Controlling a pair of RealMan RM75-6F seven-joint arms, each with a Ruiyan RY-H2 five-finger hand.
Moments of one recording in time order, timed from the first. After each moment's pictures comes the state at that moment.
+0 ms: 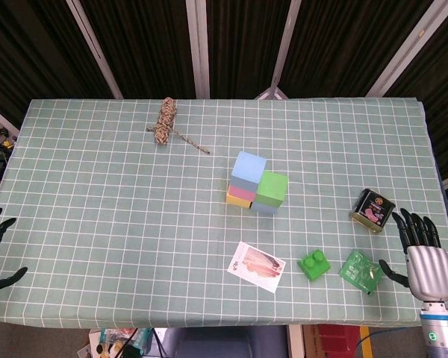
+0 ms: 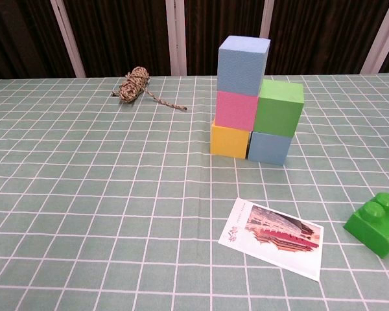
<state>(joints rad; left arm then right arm) -0.01 -1.09 -0.03 -1.64 1.55 1.59 0.04 0.07 -1.17 0.08 -1.63 -1.49 1.51 -0.10</state>
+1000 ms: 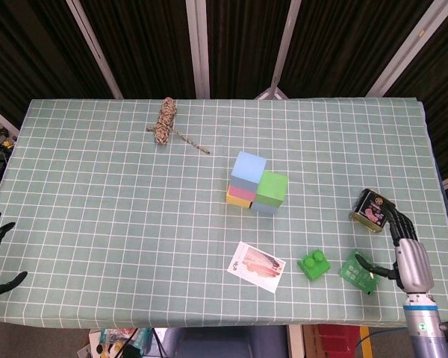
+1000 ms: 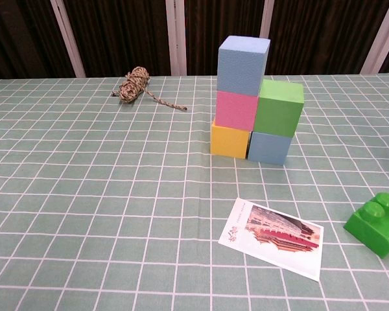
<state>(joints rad) 0.03 -1.09 -0.03 -1.67 1.56 1.64 0.07 0.11 -1.22 0.13 -1.68 -1.44 1.42 0.33</state>
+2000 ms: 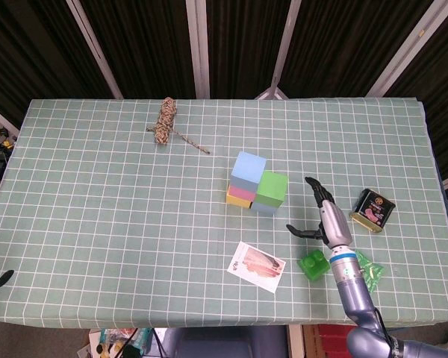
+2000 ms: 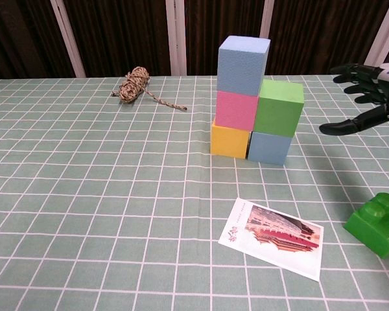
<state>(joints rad) 0.03 -1.07 -0.03 -1.61 1.56 1.63 -0.01 0.44 -1.45 0.32 -1.80 -0.98 1.16 0.01</state>
